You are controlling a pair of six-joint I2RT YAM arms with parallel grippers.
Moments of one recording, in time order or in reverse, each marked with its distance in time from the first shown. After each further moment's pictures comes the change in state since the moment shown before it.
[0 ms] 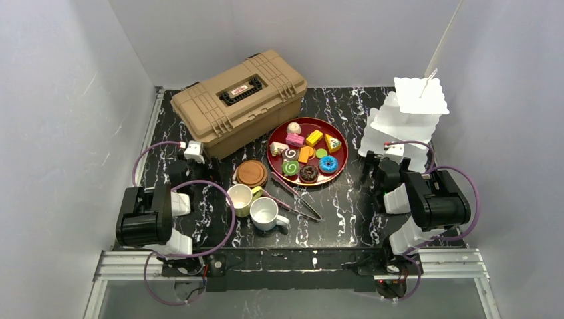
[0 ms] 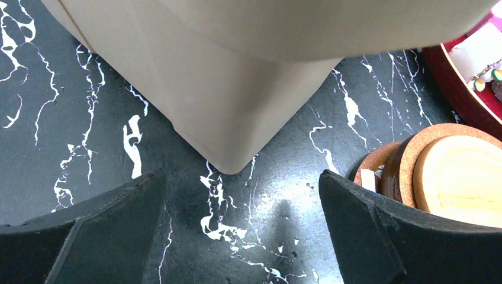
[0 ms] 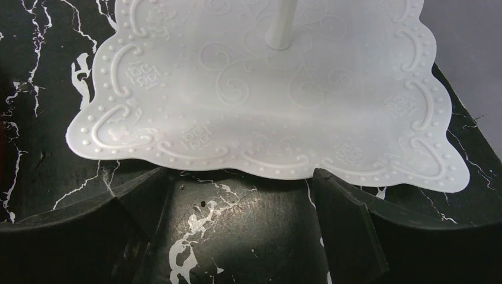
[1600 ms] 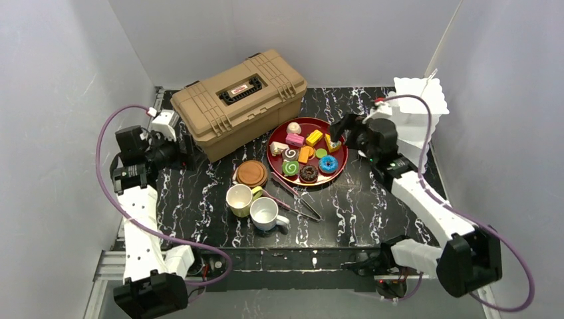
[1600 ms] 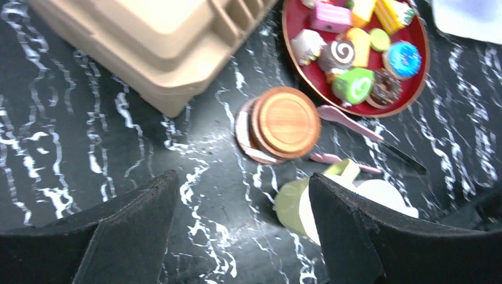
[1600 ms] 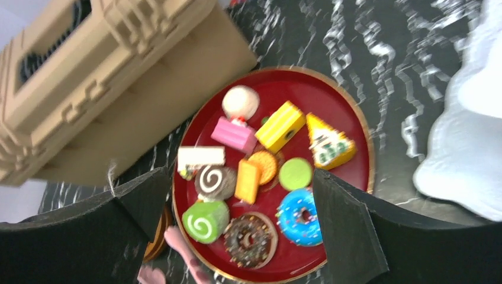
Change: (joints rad) left arm 0.201 -0.550 0.783 -1.670 0.291 0.169; right arm 0.246 -0.526 0.527 -0.999 -0.350 0.516
